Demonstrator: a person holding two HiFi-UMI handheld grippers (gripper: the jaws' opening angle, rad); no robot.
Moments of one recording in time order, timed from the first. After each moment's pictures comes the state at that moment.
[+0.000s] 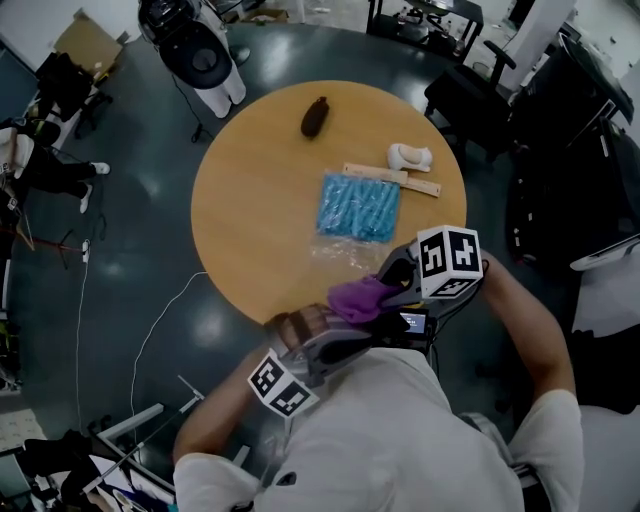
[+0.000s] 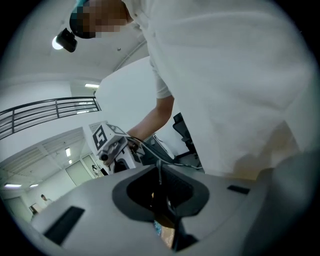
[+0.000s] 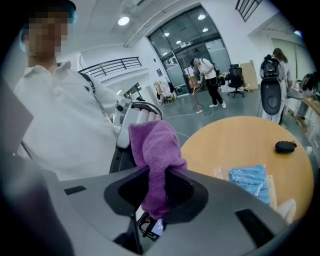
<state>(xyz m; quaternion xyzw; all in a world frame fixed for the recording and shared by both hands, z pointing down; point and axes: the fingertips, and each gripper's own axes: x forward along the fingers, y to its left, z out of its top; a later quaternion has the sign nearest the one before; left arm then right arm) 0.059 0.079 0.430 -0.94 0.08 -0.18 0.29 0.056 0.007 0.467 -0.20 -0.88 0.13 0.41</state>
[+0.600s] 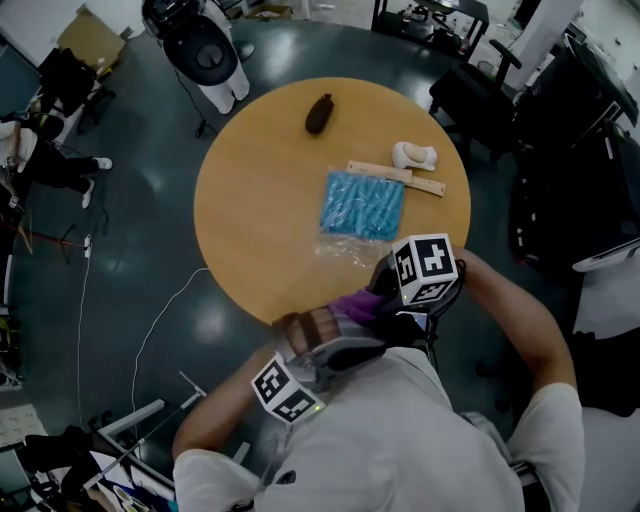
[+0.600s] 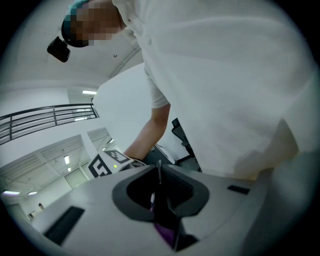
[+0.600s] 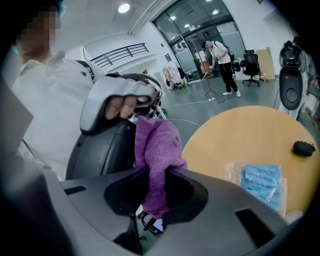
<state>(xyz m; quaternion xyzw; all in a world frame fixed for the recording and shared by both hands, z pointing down) 0.071 0.088 0.404 -0.94 0.06 -0.15 0.31 0.044 0.030 0.504 -0.28 -0.83 0.13 0.46</state>
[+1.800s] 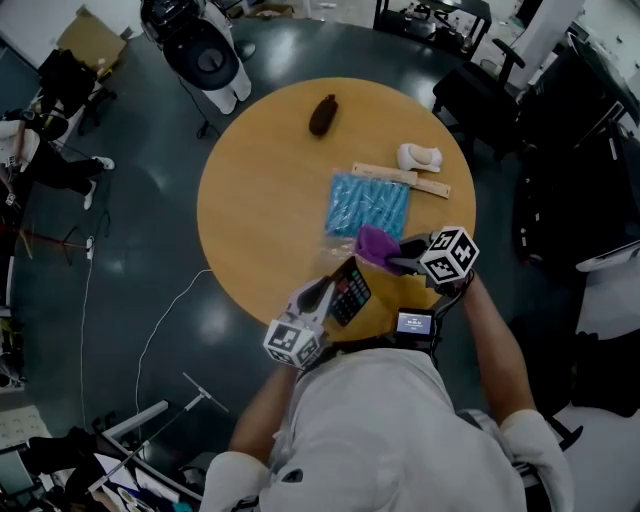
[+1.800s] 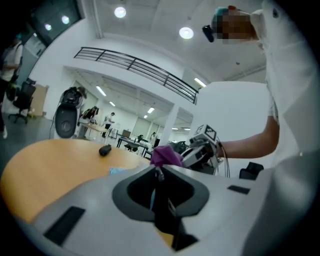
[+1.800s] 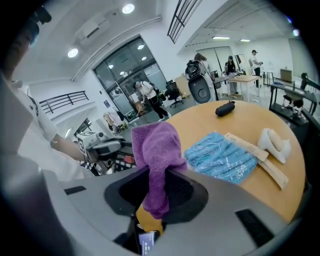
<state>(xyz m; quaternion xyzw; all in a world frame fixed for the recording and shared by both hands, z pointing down) -0.044 -0.048 0.575 -0.88 0.43 -0.01 -0.17 0.083 -0.104 0.594 0.11 -0.90 0.29 0.32</state>
